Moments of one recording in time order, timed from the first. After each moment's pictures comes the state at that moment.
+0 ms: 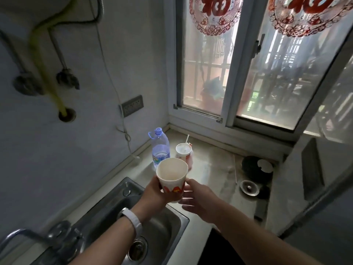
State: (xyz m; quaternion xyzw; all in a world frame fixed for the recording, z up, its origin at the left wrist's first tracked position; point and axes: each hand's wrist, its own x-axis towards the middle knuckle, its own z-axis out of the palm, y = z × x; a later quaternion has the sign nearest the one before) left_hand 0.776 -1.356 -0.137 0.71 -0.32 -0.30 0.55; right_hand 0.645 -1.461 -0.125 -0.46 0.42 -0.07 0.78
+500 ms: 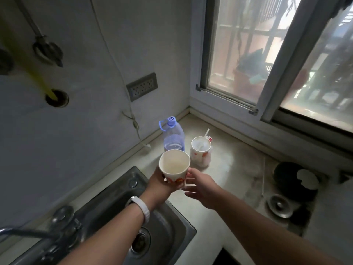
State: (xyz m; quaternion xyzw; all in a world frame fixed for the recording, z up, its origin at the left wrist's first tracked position) left_hand 0.845 -1.441 -0.210 0.76 -0.22 -0.26 0.55; right_hand 0.737 -1.563 -0.183 -0.47 0.40 0.01 0.79
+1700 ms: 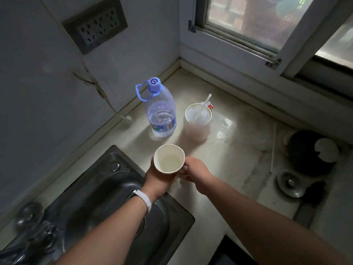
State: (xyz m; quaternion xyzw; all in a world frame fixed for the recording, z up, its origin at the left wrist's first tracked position) left_hand 0.874 -1.480 -0.346 0.83 -0.17 -0.31 0.43; right_hand 0.783 -1.595 -0.307 -0.49 0.48 0.03 0.73
